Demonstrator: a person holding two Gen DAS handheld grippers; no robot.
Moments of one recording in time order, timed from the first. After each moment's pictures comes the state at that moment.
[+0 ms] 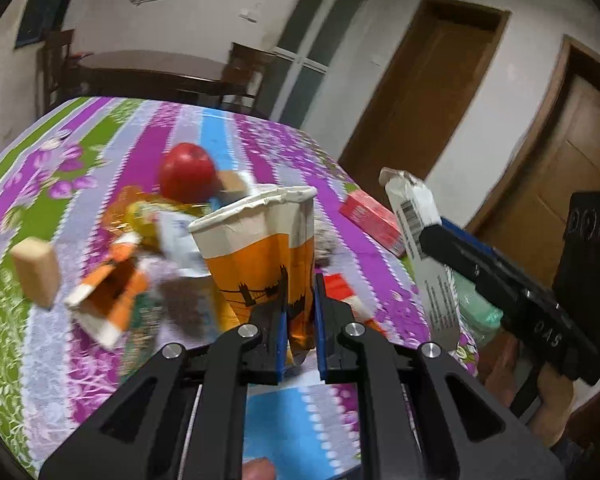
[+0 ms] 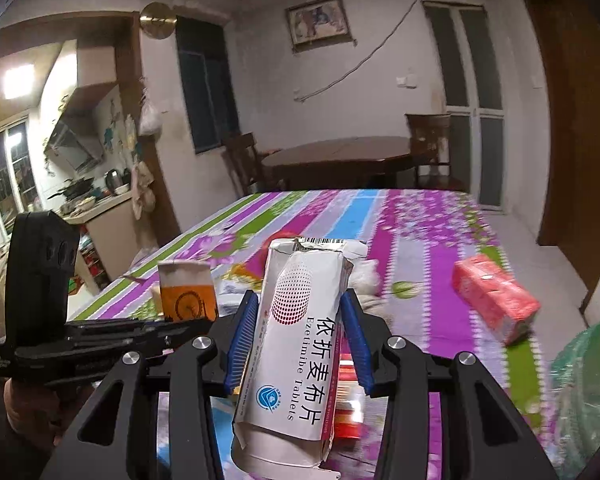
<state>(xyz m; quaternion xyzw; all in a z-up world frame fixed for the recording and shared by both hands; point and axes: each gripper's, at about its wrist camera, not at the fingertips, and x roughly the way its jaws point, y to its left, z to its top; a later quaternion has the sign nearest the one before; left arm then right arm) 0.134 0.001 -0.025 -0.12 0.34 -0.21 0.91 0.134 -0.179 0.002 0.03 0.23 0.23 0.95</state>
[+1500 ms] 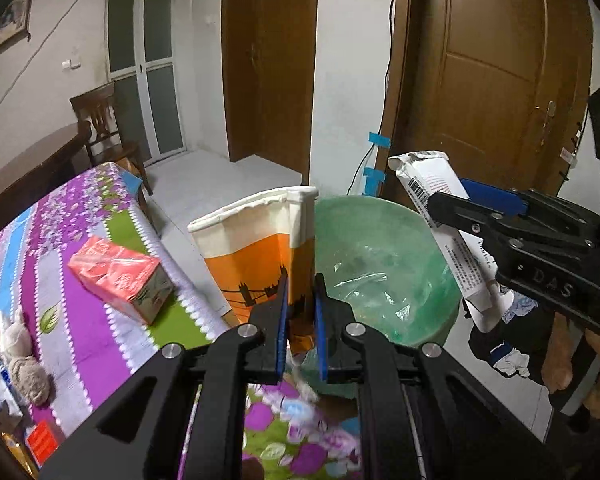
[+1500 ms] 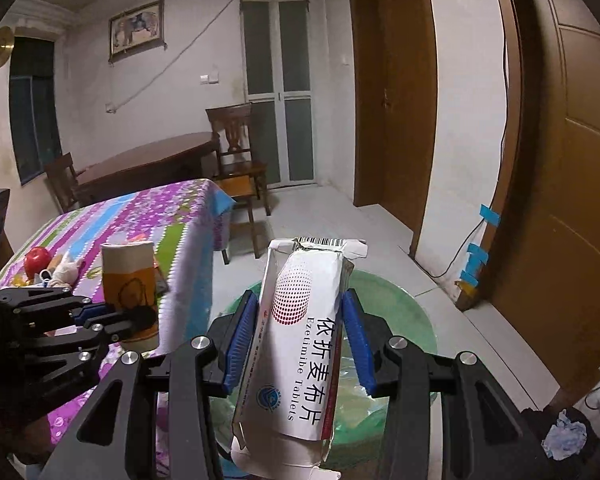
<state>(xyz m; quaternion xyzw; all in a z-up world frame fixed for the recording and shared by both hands) 0.169 -0.344 -0.033 0.12 0.32 -0.36 0.87 0.092 -0.537 -0.022 0.05 0.27 -0.09 0.96</state>
